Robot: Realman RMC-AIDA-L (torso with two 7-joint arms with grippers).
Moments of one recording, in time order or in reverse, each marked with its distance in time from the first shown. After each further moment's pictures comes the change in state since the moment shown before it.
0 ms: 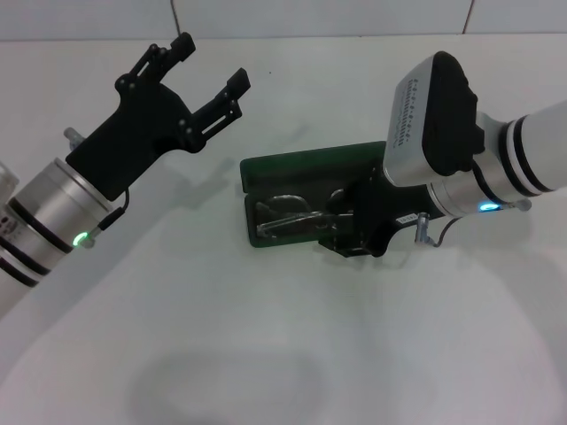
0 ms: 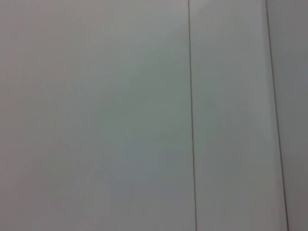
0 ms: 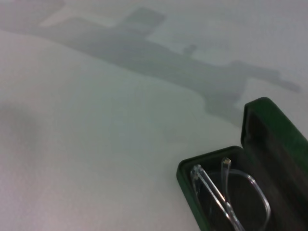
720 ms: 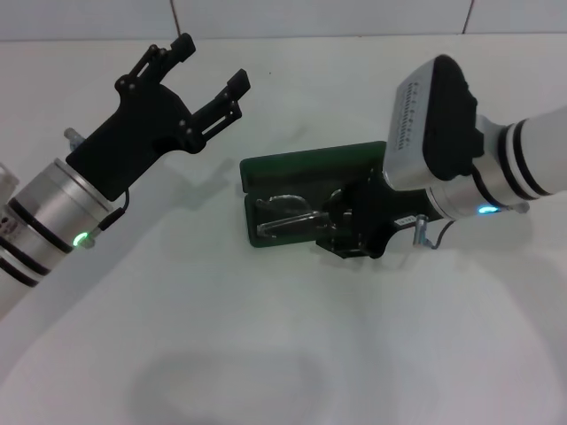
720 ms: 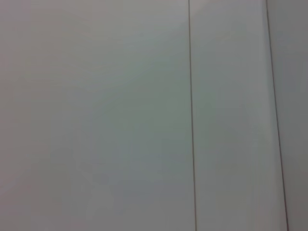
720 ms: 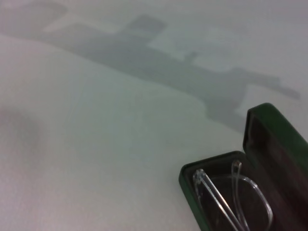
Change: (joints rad) left arm 0.000 0.000 0.001 0.000 0.000 0.000 0.000; right arm -0.008 0.000 -0.012 -0.002 0.015 0.015 -0.015
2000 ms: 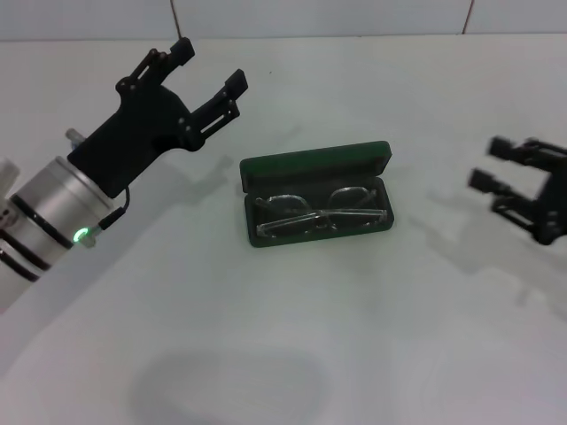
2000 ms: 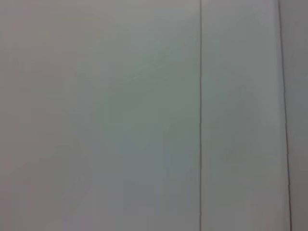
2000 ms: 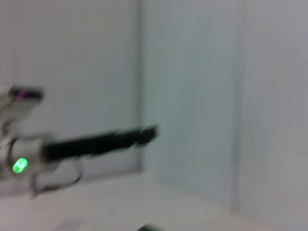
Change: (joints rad) left arm -0.005 0.004 0.000 0.001 0.002 -0.036 -0.044; right arm -0.310 -0.016 0.738 0.564 0.718 -0.533 -1.039
